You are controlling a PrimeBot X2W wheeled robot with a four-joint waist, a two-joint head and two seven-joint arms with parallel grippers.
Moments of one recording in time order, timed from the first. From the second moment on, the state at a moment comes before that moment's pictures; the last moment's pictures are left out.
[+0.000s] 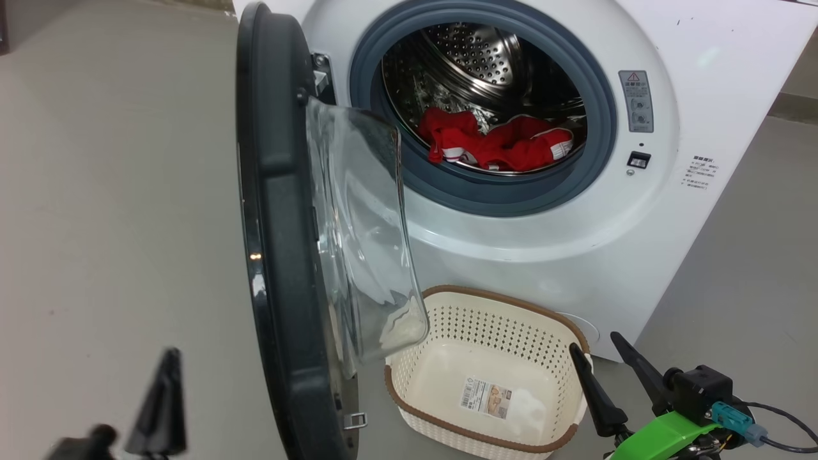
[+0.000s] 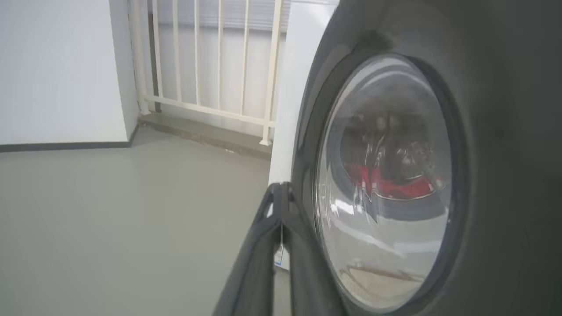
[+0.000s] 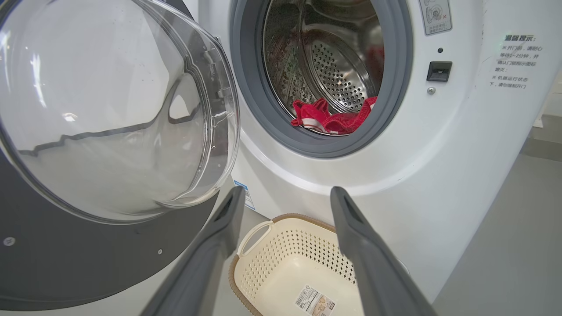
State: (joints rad) left arm 0.02 0.04 0.09 0.16 -0.25 -0.10 -0.25; right arm -0.06 -0.14 0.21 0.37 0.41 0.13 -0.25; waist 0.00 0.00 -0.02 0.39
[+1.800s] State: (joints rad) left arm 0.10 0.16 -0.16 -0.06 -0.47 0.05 -0.16; right arm -0.06 -0.13 0.22 0.35 0.40 0.13 -0.25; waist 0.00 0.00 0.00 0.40
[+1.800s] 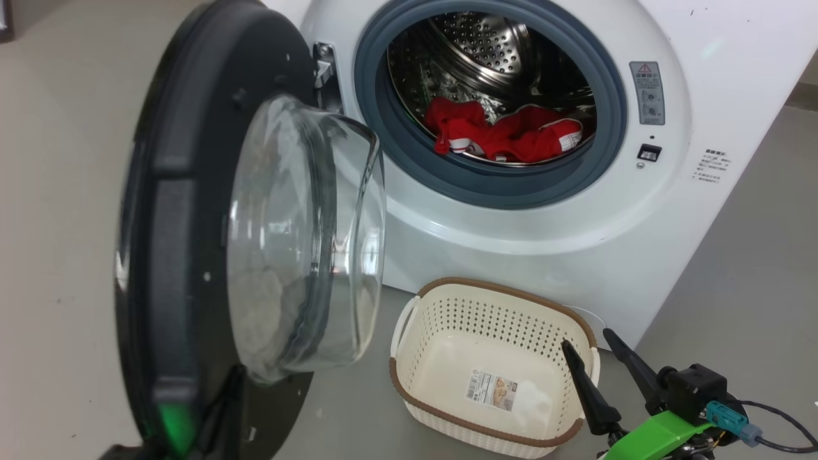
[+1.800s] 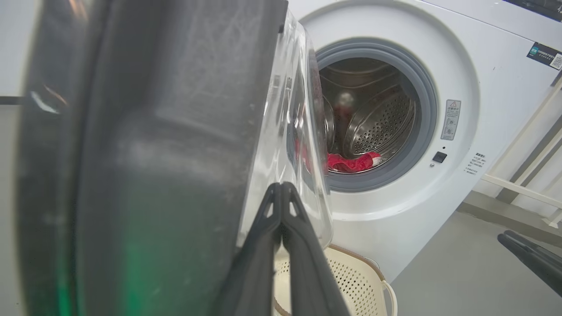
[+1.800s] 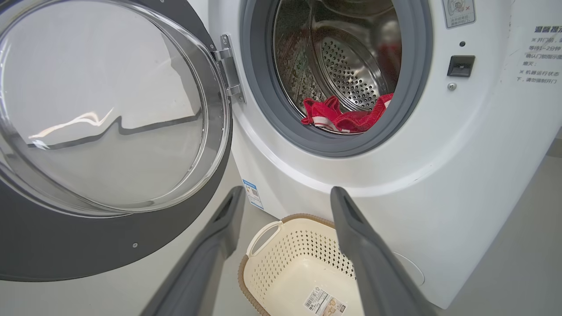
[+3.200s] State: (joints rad) left arm -0.31 0.37 0.34 0.50 -0.50 0.02 -0.25; right arm -0.14 -0.13 0.21 0.35 0.37 0.13 -0.25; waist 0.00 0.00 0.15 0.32
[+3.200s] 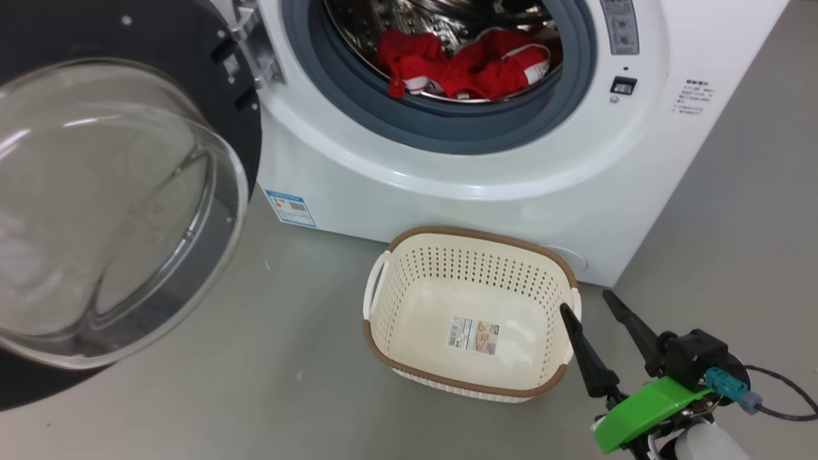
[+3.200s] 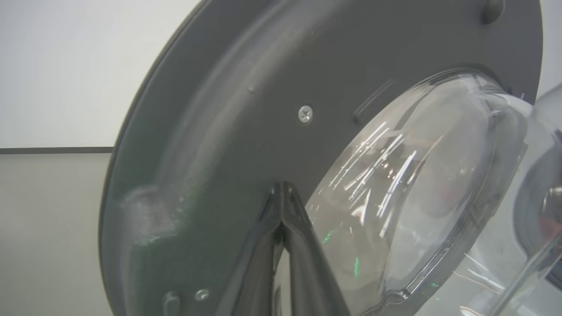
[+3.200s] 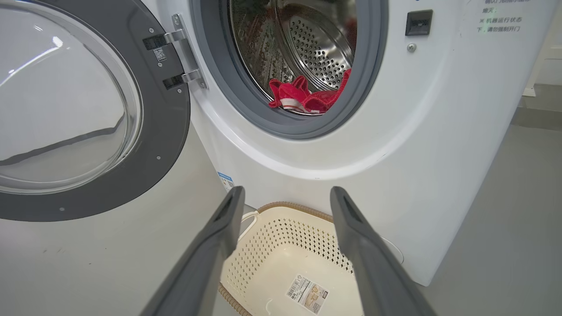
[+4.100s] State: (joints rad) left arm -0.37 0.27 0.54 0.60 -0.28 -0.11 -0.26; right arm -0.16 -0.13 0.20 0.35 0.36 0.13 -0.25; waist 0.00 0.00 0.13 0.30
